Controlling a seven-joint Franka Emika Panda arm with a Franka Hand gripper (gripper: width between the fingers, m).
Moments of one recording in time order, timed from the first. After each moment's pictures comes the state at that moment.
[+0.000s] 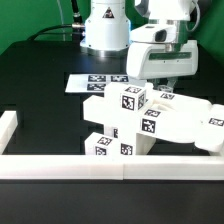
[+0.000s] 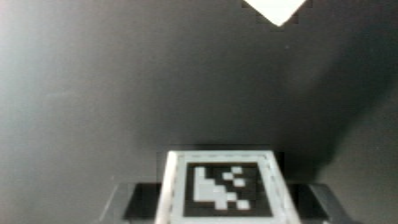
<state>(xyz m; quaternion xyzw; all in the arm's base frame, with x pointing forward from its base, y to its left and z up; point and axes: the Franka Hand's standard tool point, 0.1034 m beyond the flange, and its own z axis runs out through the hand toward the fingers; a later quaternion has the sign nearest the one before) 0.425 0.098 0.006 0.94 0.31 0.10 0.06</state>
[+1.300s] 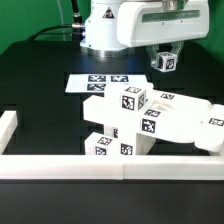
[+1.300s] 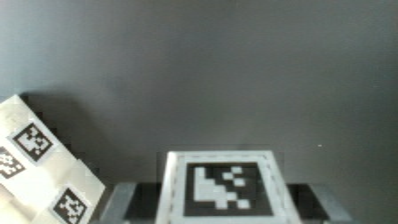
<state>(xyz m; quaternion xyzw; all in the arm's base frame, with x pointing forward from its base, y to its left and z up) 0.494 0.077 0.104 0.96 0.26 0.06 0.01</state>
